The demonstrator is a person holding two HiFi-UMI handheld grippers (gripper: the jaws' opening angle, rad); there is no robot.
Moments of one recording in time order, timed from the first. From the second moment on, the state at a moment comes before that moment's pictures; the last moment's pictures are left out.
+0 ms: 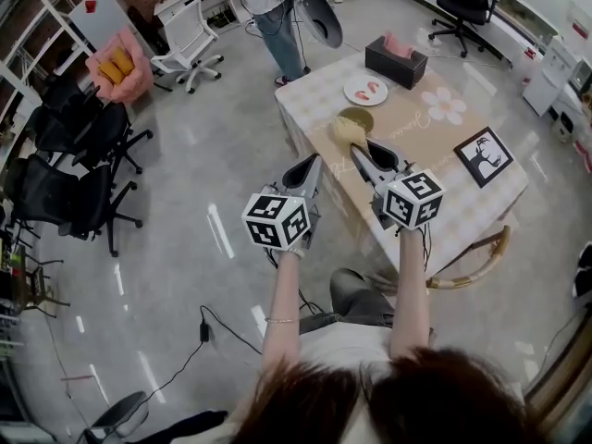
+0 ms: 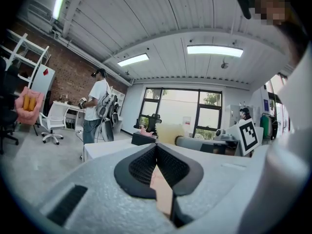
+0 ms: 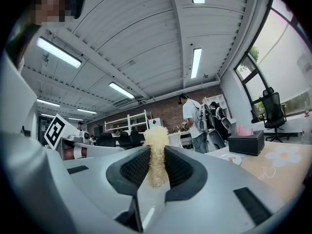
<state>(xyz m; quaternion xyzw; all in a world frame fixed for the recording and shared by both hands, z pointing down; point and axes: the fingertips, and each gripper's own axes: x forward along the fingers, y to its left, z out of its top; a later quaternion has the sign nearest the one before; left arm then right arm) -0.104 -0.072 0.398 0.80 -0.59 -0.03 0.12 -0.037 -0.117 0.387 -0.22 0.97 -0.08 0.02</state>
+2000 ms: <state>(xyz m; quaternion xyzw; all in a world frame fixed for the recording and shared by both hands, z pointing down) -0.119 -0.297 0.452 0.87 -0.45 0.02 0.20 -0.048 -0.320 0.420 -0.34 0.93 -0.05 -0.10</state>
